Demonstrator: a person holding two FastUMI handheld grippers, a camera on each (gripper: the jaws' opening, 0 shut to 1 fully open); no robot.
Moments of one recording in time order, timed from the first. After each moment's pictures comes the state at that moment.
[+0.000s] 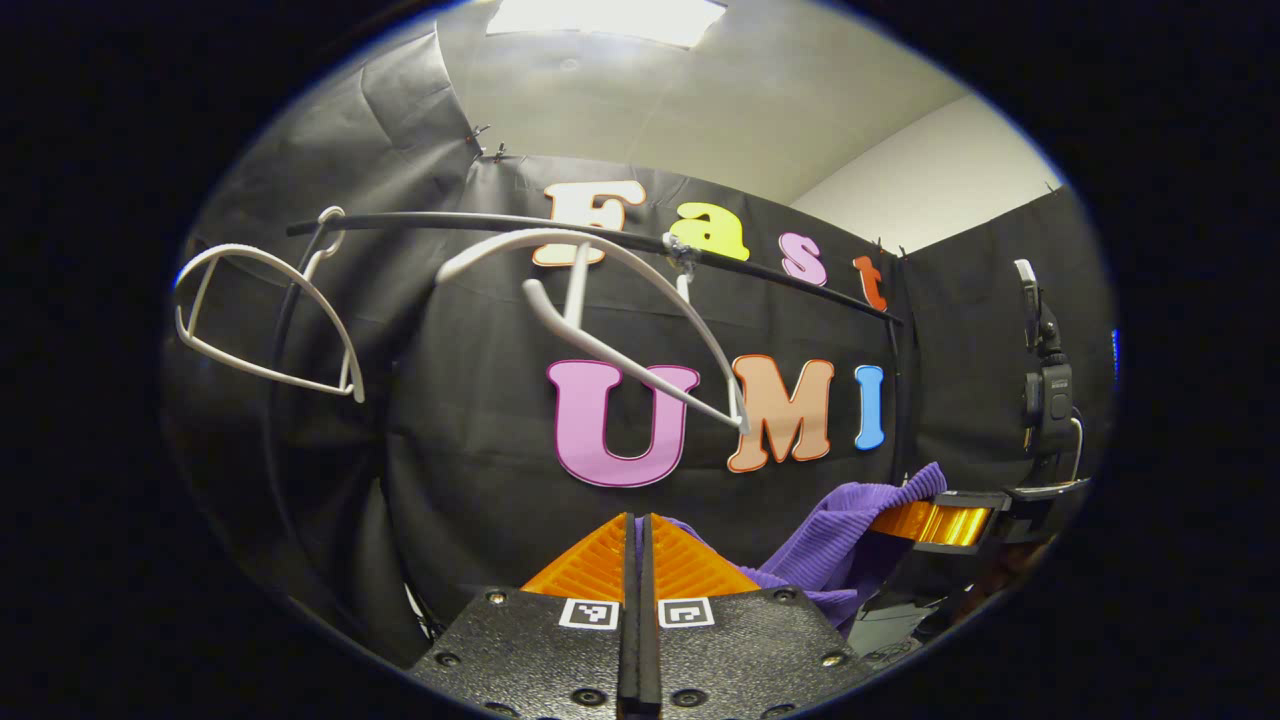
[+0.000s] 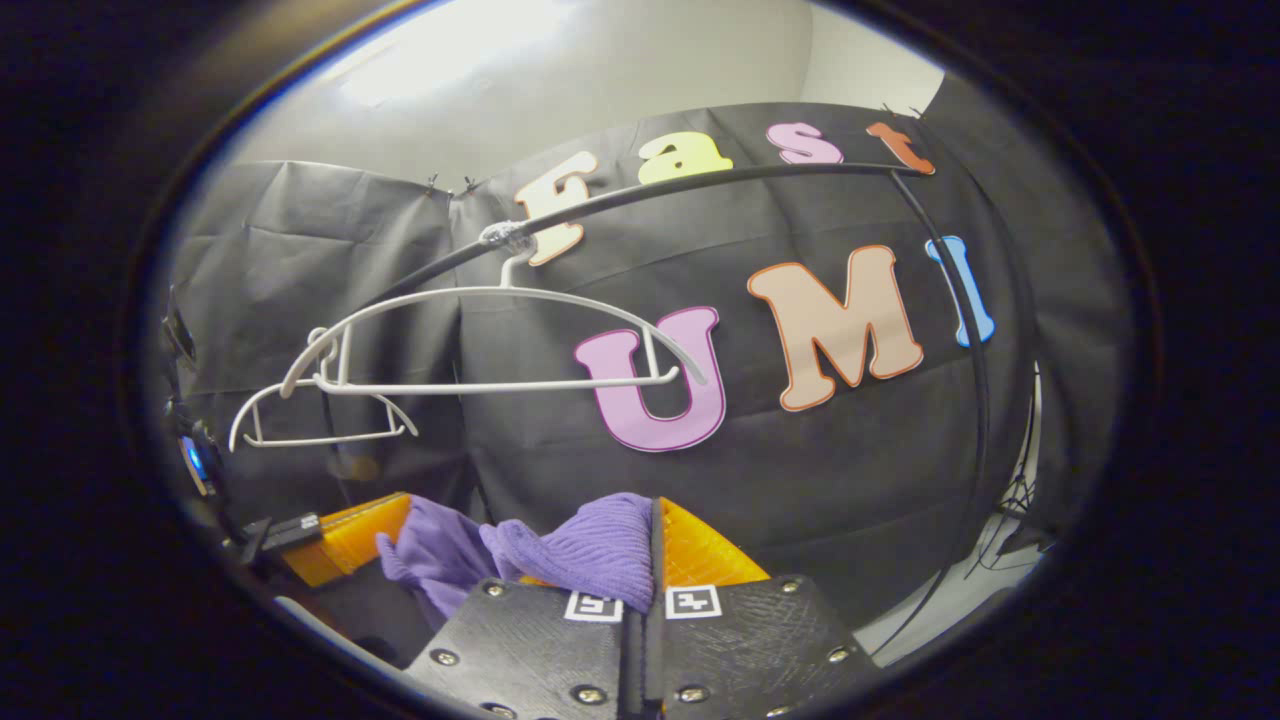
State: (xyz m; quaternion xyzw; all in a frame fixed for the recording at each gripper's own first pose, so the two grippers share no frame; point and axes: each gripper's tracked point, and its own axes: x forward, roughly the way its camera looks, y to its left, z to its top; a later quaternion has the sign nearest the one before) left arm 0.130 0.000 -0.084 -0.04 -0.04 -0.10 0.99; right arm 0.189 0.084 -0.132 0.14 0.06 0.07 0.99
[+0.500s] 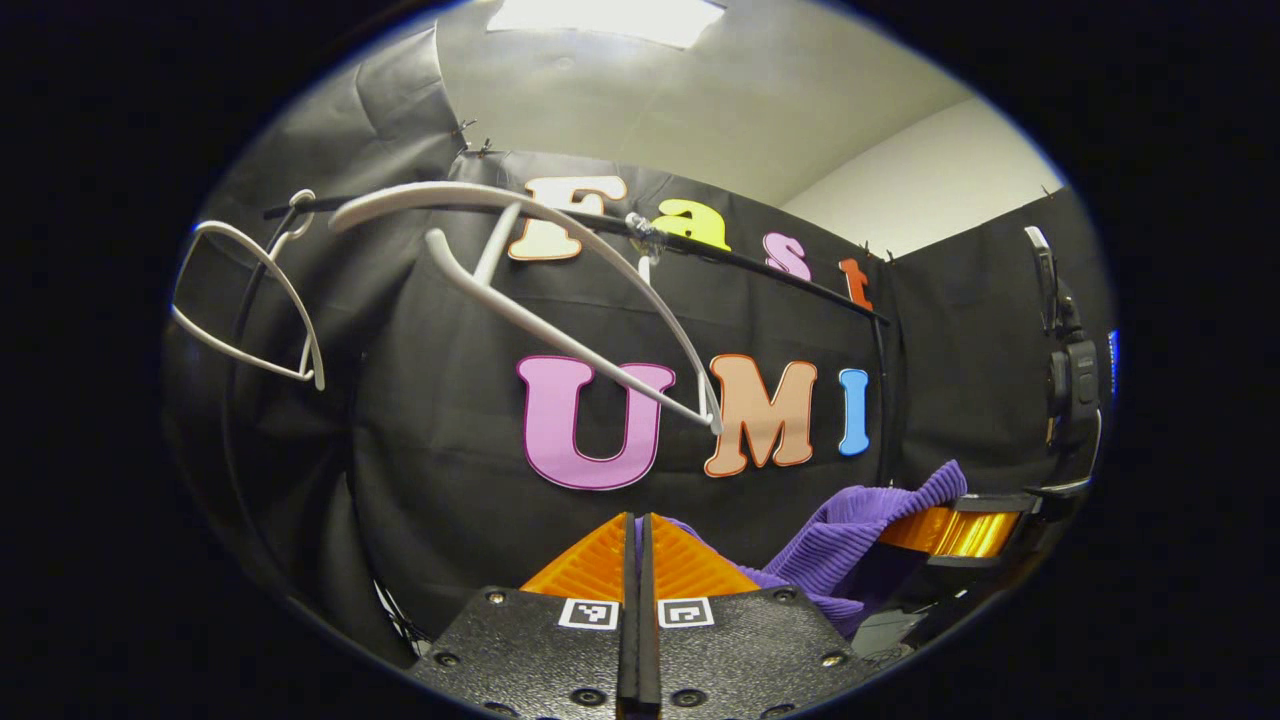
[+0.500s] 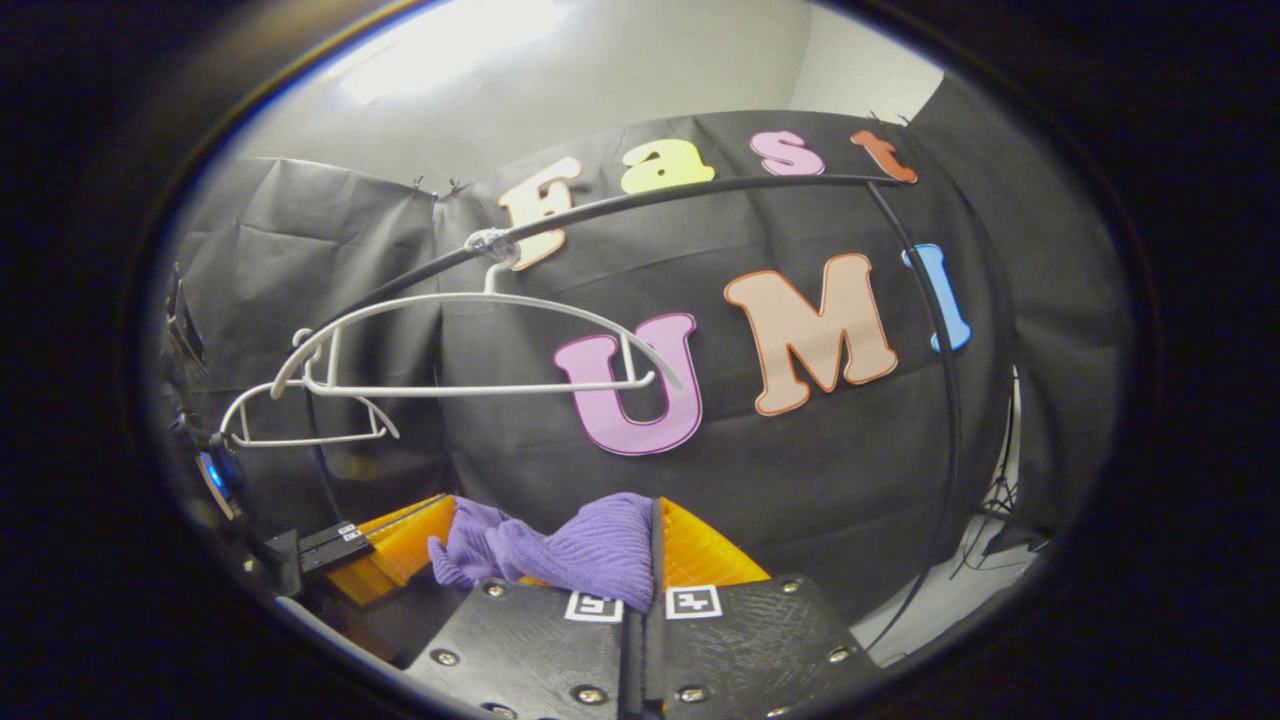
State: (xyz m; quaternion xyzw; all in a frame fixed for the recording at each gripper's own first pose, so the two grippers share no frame) left arm 0.157 -0.024 -0.107 -0.04 -0.04 -0.11 0.99; right arm 0.188 0.065 -0.141 0.13 0.06 0.02 0.99
